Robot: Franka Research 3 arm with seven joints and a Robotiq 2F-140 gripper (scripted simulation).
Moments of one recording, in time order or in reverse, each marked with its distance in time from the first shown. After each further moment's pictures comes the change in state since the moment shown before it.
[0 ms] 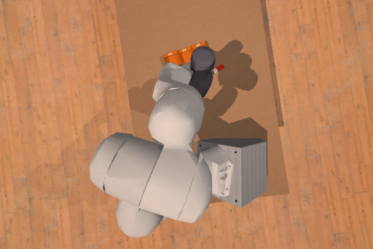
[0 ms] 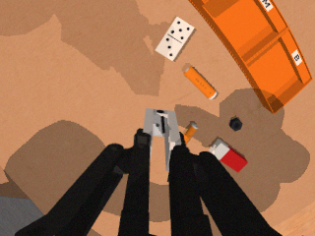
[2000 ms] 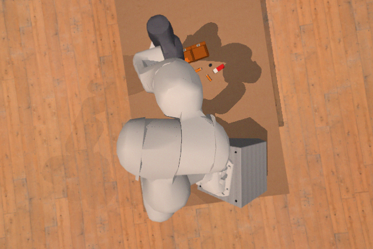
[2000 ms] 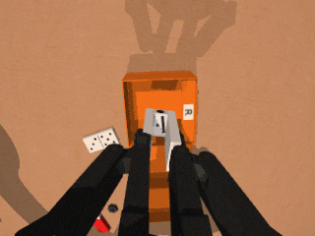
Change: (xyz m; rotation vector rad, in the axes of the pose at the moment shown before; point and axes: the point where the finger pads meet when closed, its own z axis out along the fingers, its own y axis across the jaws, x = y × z) arm 0.185 0.027 -0.006 -0.024 0.013 -0.675
